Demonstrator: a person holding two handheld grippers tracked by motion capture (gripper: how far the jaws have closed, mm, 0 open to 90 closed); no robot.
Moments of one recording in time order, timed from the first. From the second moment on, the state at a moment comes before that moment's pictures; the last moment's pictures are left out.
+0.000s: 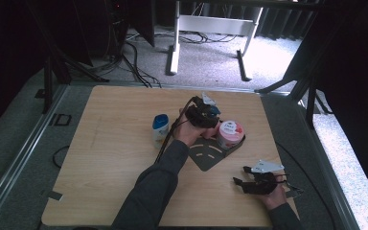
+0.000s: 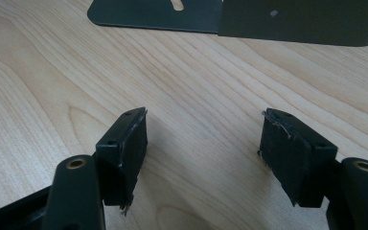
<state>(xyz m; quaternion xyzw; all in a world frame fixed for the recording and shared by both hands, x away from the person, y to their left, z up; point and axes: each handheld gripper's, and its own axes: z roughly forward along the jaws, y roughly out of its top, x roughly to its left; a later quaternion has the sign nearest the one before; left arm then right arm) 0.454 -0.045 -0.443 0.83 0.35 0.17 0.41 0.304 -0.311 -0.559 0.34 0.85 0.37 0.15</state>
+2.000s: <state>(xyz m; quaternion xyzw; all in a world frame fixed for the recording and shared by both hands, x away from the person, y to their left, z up) 0.429 0.039 -0.406 0.84 0.32 0.18 0.41 0.304 -0.311 -0.559 0.34 0.85 0.37 0.15</state>
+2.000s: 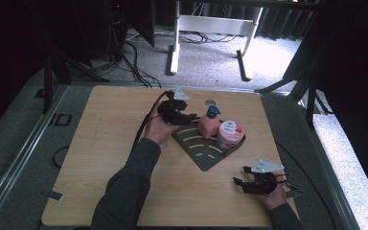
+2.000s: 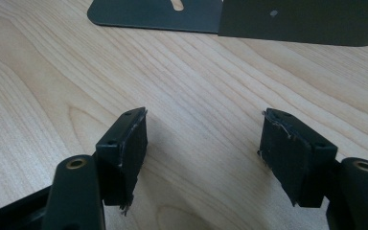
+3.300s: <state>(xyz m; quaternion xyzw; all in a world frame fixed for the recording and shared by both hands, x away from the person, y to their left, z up) 0.411 0.108 -0.408 0.83 0.34 0.19 0.40 0.304 -0.311 -0.559 0.35 0.85 0.37 0.15</state>
